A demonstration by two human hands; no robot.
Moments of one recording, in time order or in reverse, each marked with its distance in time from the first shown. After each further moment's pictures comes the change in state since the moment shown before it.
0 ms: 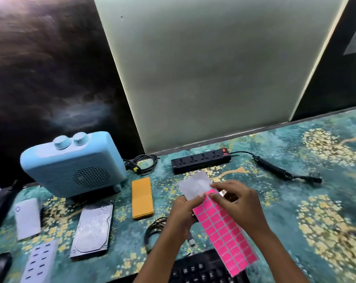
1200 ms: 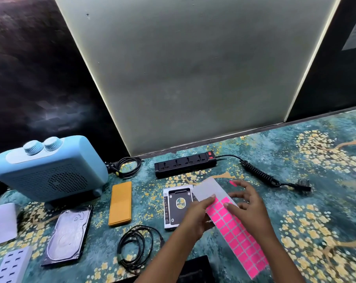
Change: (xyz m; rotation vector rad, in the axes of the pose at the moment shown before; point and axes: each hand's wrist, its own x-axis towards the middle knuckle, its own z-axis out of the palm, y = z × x) left_hand 0.065 -0.033 0.090 -0.017 0.112 -0.273; right_hand 0.012 0.074 -0.060 0.306 -0.034 0.448
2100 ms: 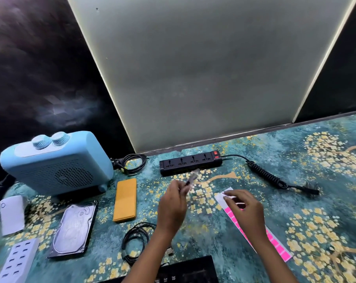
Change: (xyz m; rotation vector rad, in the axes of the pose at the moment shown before) left_hand 0.015 0.004 -0.075 0.879 0.479 1.040; right_hand 0.015 0.030 0.023 -0.214 0.161 -0.211
